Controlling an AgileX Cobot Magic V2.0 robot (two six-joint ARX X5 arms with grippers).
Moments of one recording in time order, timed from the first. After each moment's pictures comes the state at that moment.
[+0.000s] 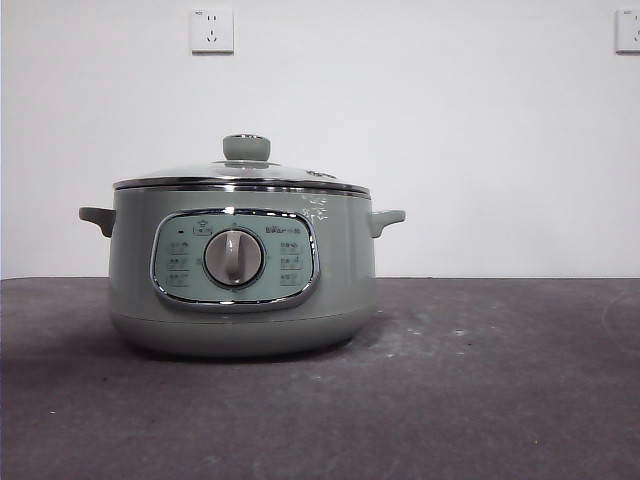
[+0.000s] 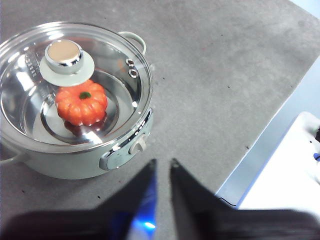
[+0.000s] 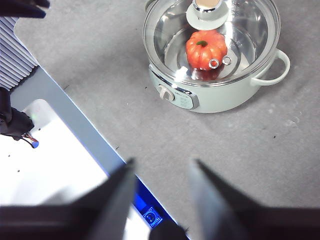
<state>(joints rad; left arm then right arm) -0.40 0.99 1.36 -1.10 0.40 0.16 0.71 1.19 1.73 -1.35 -0.18 -0.01</state>
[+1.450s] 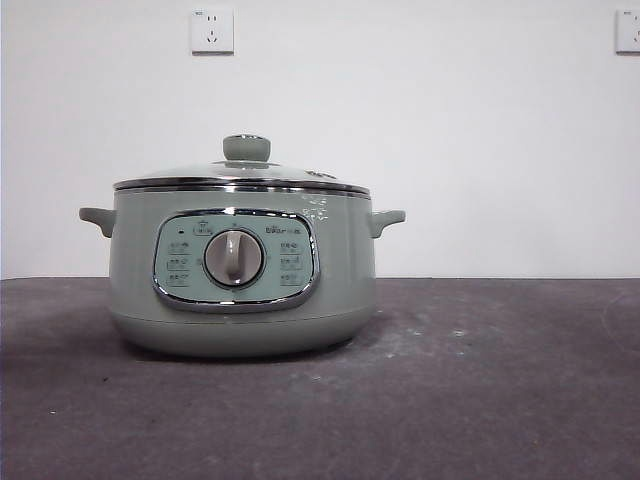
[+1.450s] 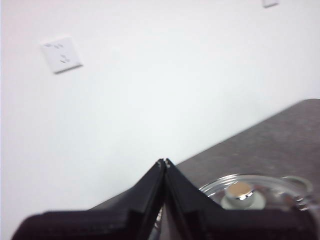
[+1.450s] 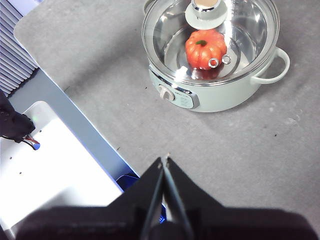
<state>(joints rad) -0.02 0.54 0.85 -0.21 0.36 0.25 0.71 1.19 1.73 -1.35 -0.18 0.00</state>
